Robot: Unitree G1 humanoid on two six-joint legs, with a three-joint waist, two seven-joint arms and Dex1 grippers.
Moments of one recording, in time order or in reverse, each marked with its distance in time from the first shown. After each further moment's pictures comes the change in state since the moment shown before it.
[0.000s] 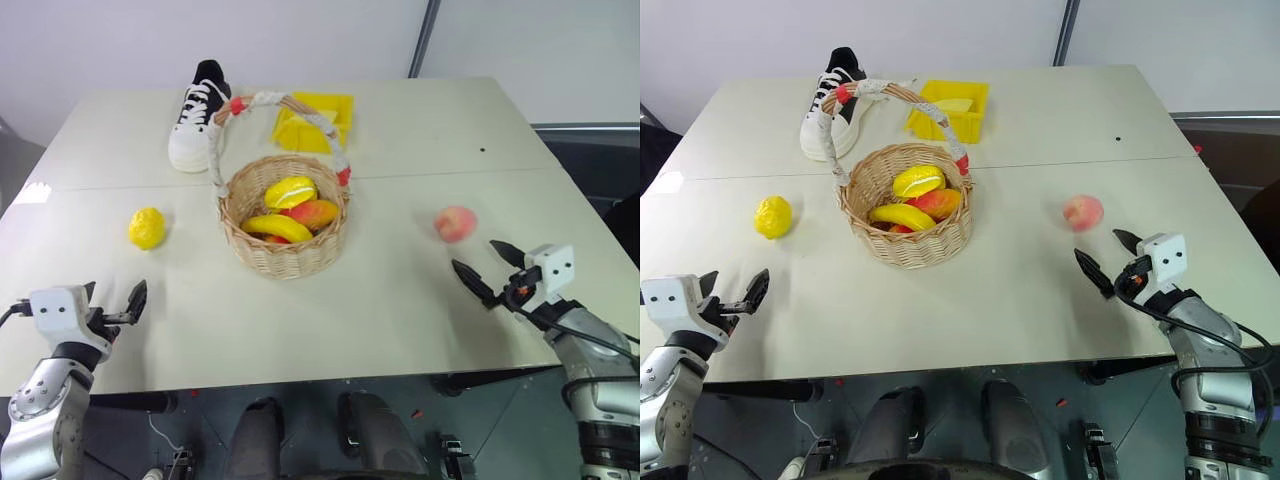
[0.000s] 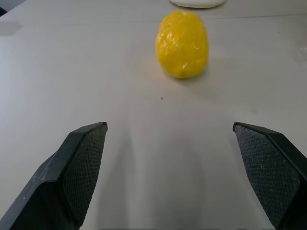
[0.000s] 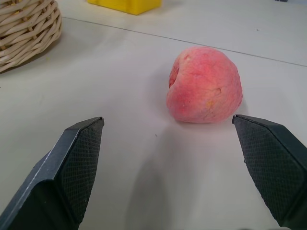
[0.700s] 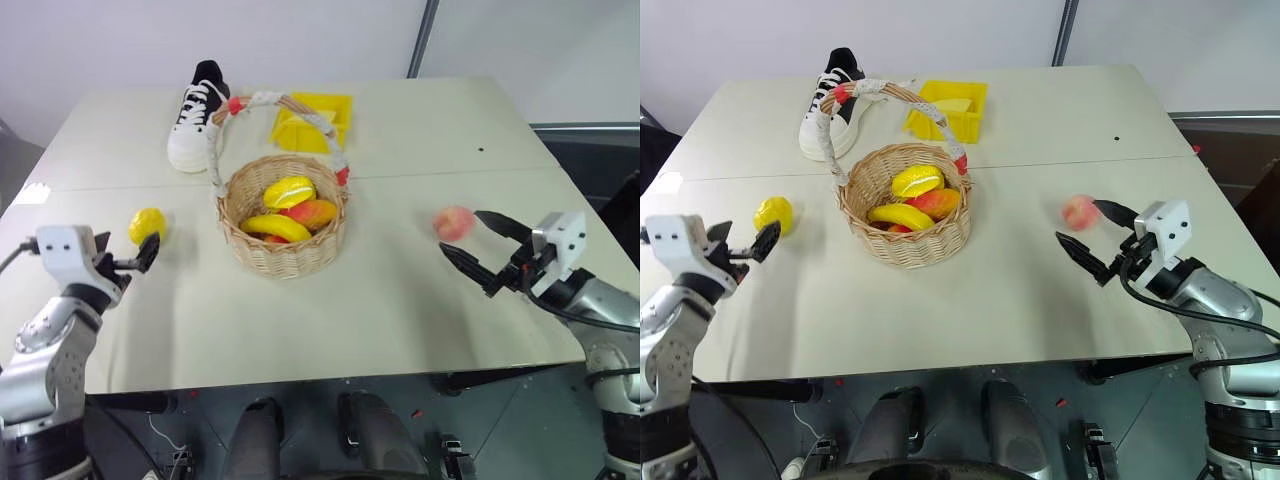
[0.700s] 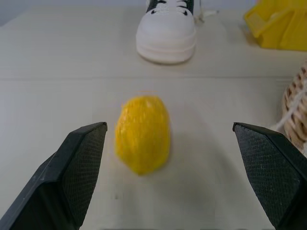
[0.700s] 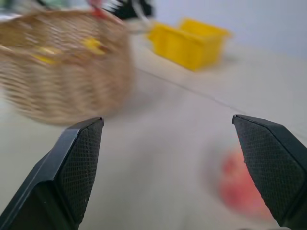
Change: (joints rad) left arm -0.363 0.133 -0.046 -0.036 -0.085 0.343 0.093; right arm -0.059 -0.163 0.020 -0.384 0.222 0.267 0.110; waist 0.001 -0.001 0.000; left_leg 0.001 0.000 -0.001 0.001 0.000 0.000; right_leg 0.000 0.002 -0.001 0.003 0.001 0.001
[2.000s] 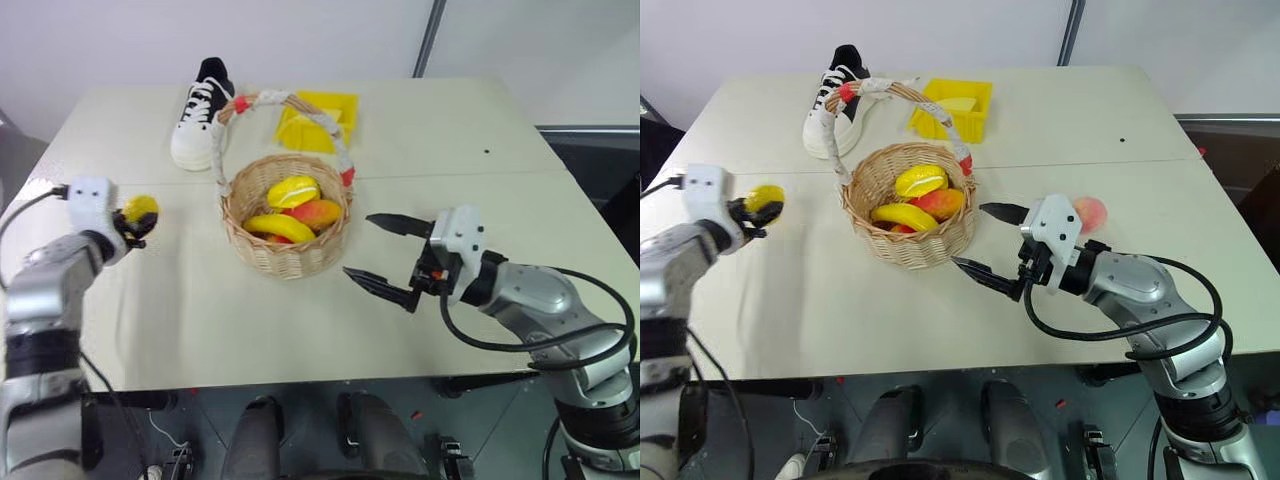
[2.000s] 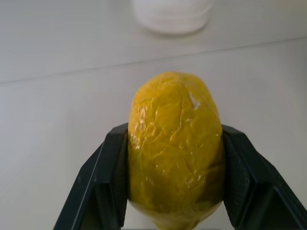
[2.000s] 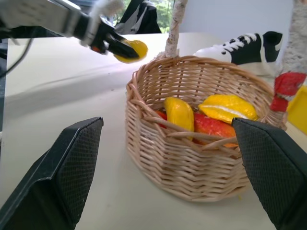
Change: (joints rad) left arm -0.165 0.188 -0.052 0.198 0.040 0.046 -0.341; right arm -0.177 0.086 0.286 -0.222 -0.045 0.154 -0.103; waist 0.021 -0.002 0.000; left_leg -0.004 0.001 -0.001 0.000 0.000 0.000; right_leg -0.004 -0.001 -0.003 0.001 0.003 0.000
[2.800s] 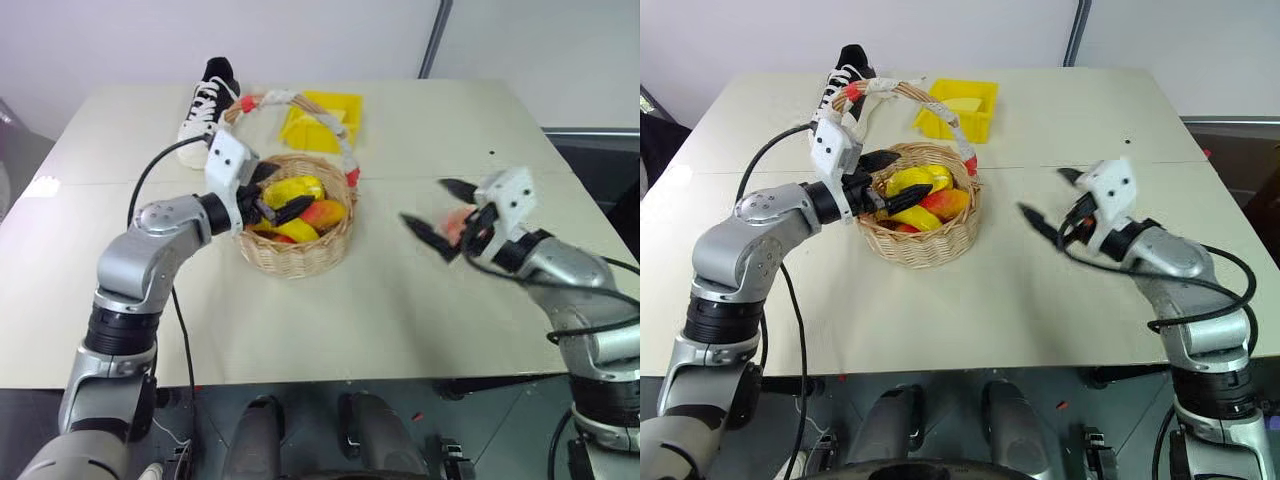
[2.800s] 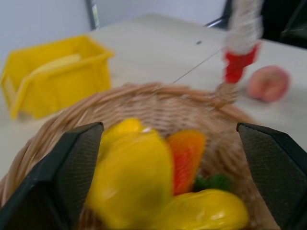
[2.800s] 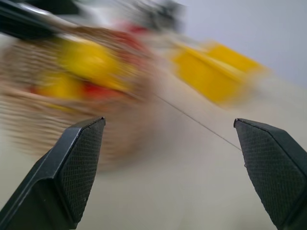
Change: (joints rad) left arm -0.294 -0.221 -0.432 -0.179 -0.052 0.020 -0.098; right arm -0.042 -0.013 -0.167 0.277 -0.181 0.033 -0.223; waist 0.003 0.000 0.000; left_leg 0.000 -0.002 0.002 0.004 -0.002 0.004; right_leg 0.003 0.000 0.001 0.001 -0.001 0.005
